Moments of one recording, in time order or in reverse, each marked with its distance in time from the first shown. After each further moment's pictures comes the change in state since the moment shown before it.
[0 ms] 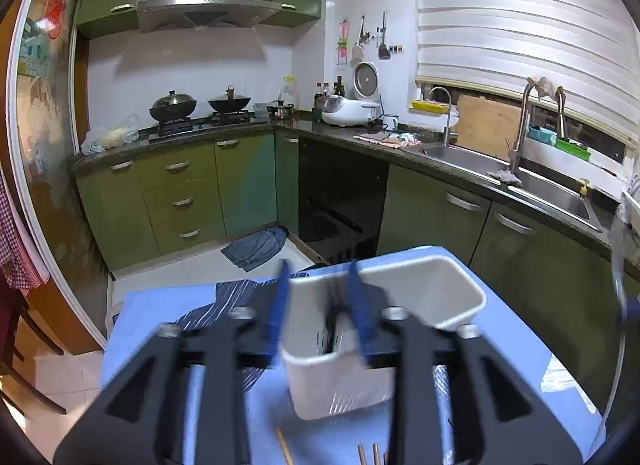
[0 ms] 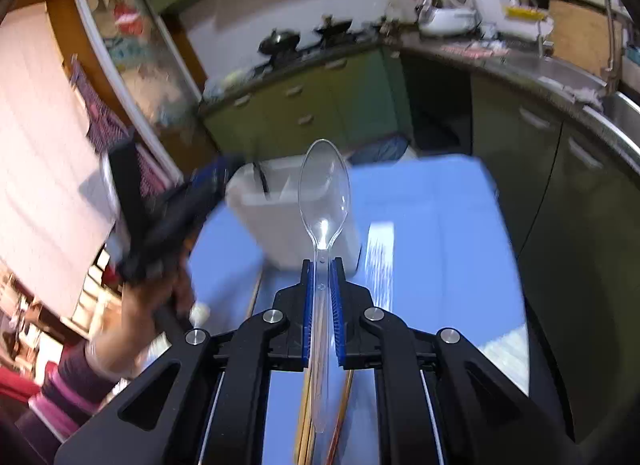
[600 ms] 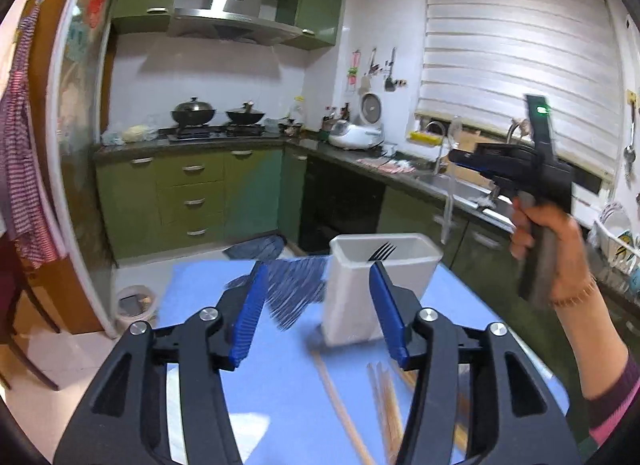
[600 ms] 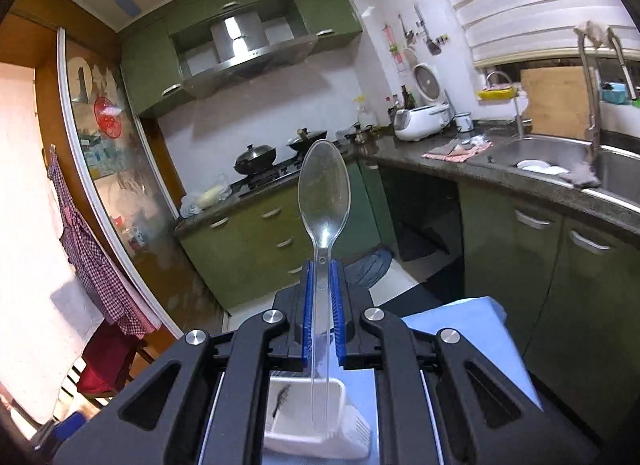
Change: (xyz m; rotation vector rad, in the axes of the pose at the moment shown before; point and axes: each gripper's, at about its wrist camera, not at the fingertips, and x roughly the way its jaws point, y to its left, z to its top) left arm -0.160 0.066 -0.043 -0.083 -0.060 -0.020; right arm 0.079 0.018 0.126 0.061 -0.357 -0.053
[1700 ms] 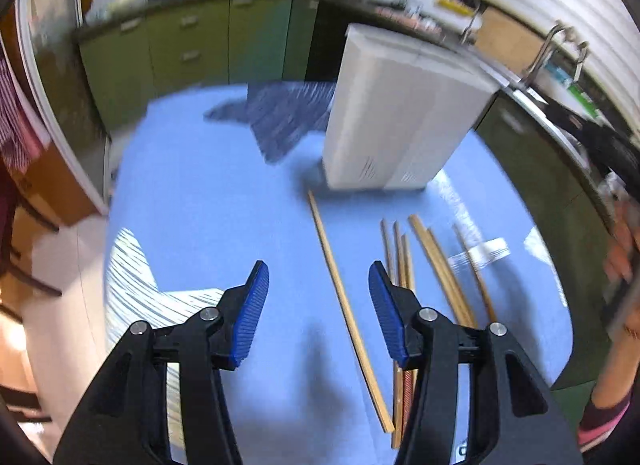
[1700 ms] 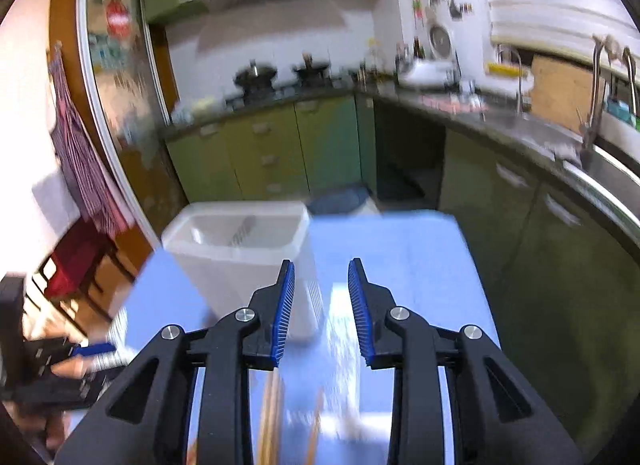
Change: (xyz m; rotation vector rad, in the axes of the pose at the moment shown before) left arm 0.099 -0.008 -0.076 -0.074 0.582 0.007; right arm -0.065 -0.023 -0.139 -0.204 0.299 -0.104
